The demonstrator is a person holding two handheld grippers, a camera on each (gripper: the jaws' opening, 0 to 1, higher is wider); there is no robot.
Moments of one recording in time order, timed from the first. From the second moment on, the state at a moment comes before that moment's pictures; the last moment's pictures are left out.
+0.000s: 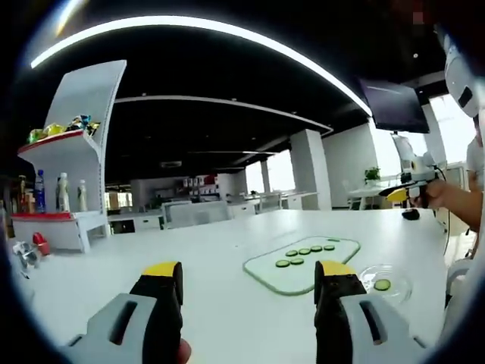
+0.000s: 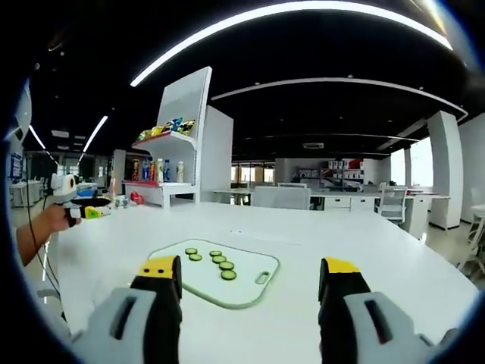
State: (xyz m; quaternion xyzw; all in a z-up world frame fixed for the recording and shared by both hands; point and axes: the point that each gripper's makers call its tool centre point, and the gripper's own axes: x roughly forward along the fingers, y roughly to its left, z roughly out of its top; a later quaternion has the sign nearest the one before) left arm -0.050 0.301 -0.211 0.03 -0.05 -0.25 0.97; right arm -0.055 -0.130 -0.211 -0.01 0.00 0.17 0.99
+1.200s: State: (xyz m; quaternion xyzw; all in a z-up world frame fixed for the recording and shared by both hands) left arm -0.107 0.379 -0.221 0.00 -0.07 -0.10 0.99; right arm -0.115 -0.190 -0.223 0.01 -0.01 0.08 1.00
